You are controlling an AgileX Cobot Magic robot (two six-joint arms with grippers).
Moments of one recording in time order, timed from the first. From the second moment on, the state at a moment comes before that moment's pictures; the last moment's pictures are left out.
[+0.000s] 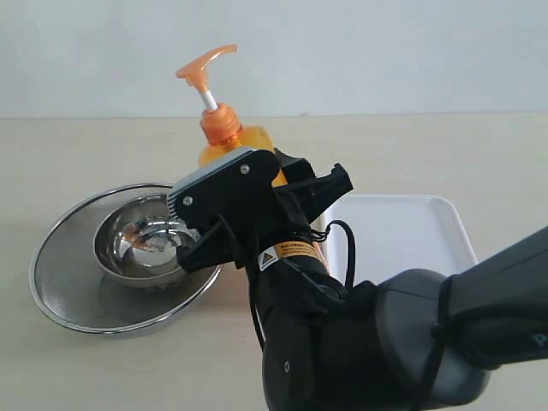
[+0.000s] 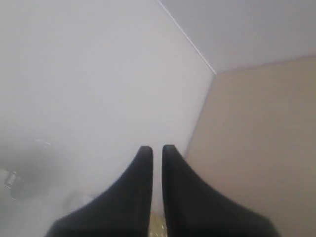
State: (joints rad) left arm 0.15 1.24 -1.02 1.16 0.66 -0.61; right arm 1.14 1.91 -0.84 0.96 -1.11 -0.81
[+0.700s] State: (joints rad) left arm -0.12 1.41 -1.34 -0.96 0.82 1.19; right arm 1.14 1.91 -0.84 0.91 -1.09 -0.81
